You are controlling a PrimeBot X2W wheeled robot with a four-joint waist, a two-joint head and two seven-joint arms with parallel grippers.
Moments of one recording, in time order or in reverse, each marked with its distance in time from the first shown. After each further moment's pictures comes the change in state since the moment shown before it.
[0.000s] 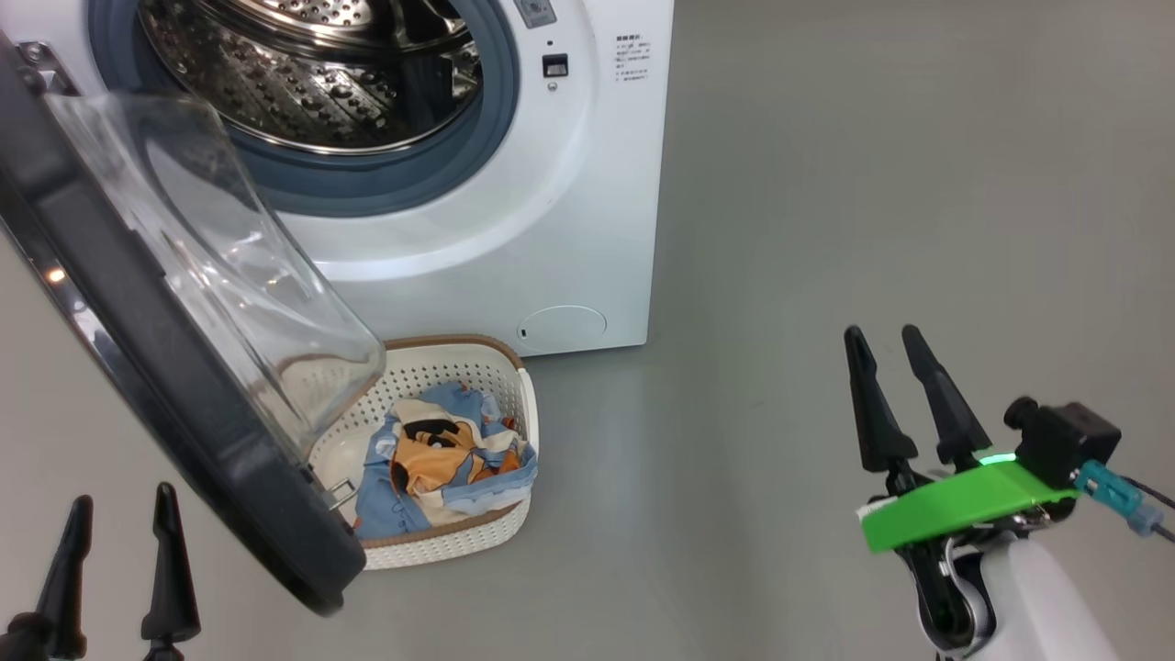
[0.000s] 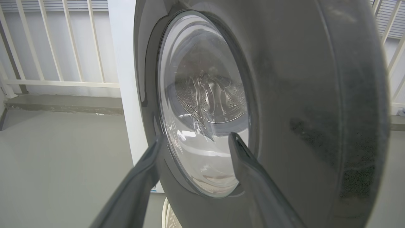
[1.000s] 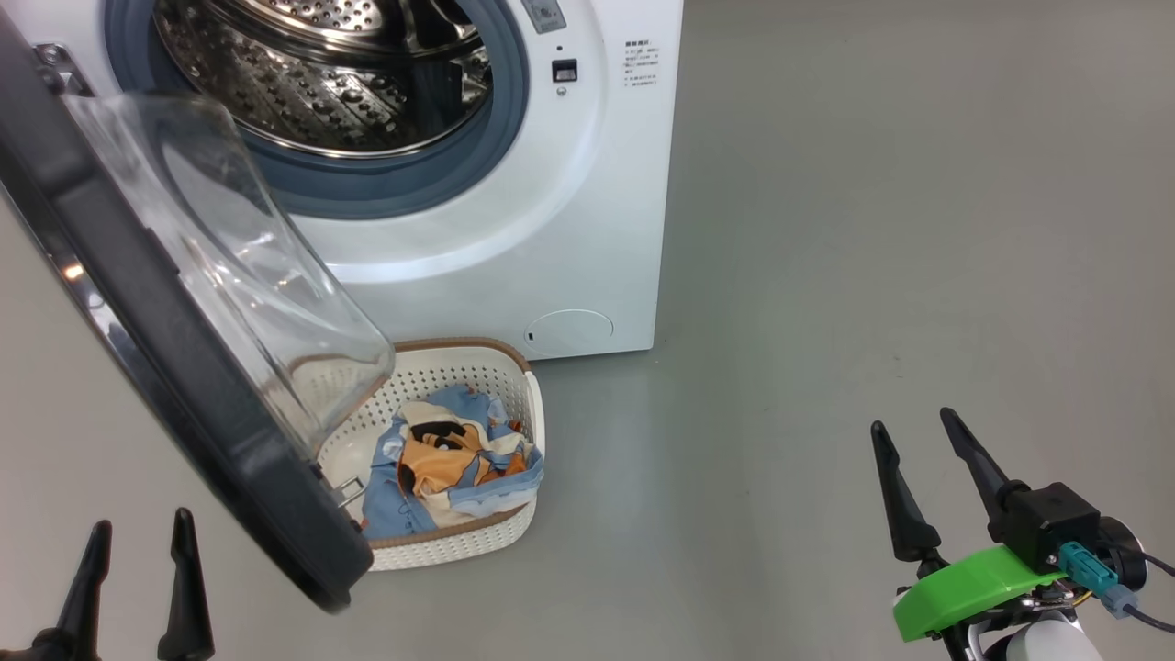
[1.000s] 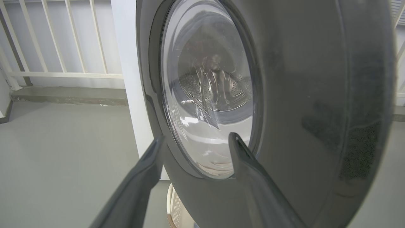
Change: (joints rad) left arm 0.021 -0.012 -0.004 0.035 0.028 0.000 0.000; right arm 0.170 0.027 -0.139 -0.067 -0.457 0.000 0.000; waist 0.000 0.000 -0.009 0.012
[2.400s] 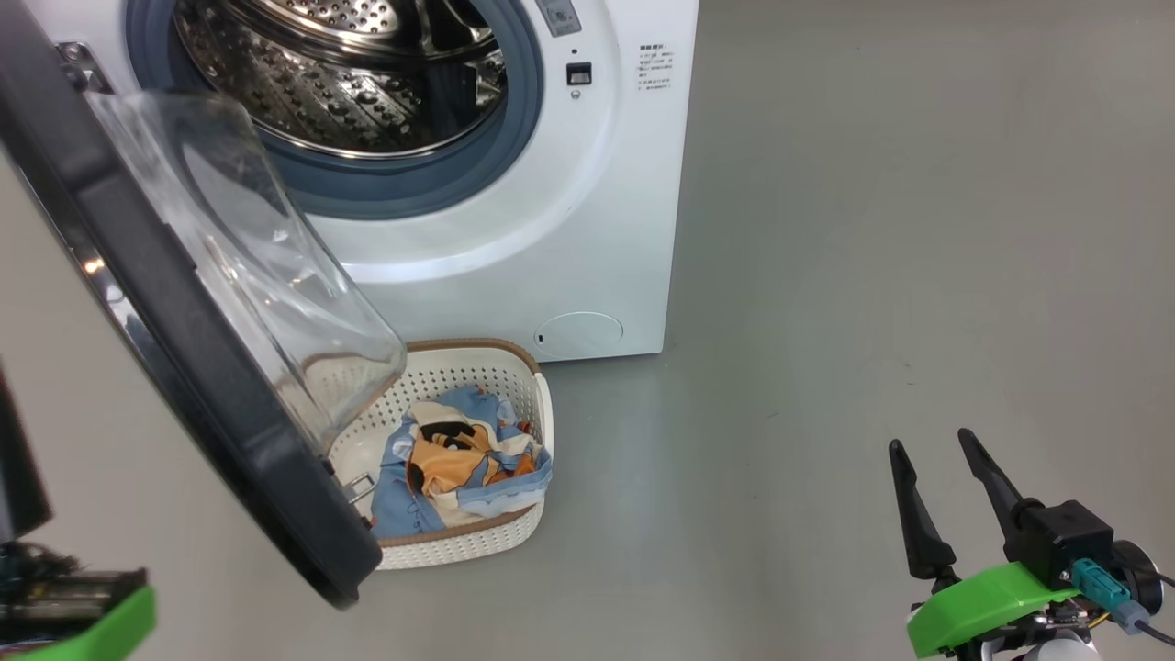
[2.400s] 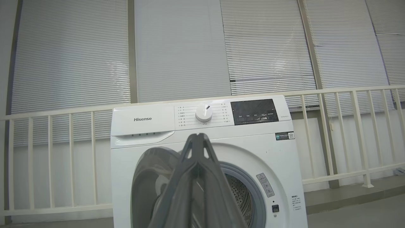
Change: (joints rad) left arm -0.108 0.046 0.053 -0.479 0.001 0.000 -0.005; right arm 0.025 0.002 -0.036 0.010 -0.007 0.000 0.000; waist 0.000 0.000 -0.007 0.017
